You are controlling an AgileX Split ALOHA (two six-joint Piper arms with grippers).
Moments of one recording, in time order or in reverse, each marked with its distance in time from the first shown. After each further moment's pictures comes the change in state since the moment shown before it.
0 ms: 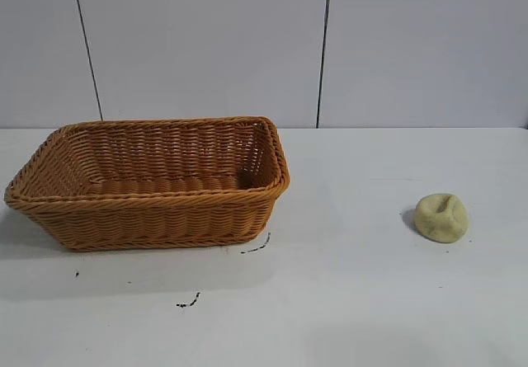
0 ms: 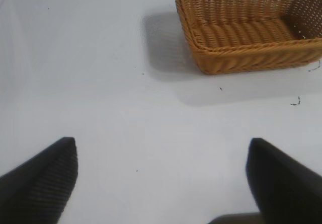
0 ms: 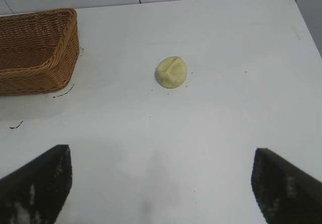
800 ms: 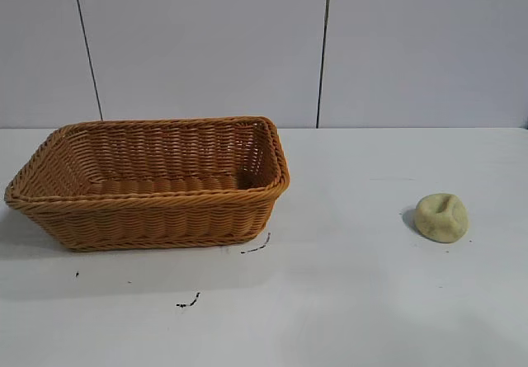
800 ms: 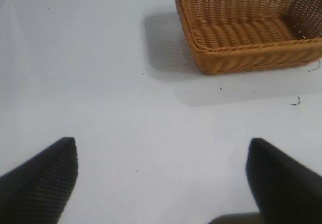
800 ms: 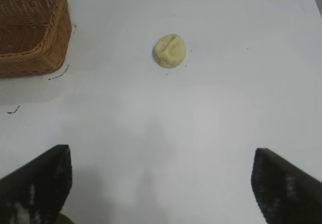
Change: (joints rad) left arm 0.000 0.000 0.000 0.000 0.000 0.000; right arm 0.000 0.454 -0.161 -0.006 0.003 0.014
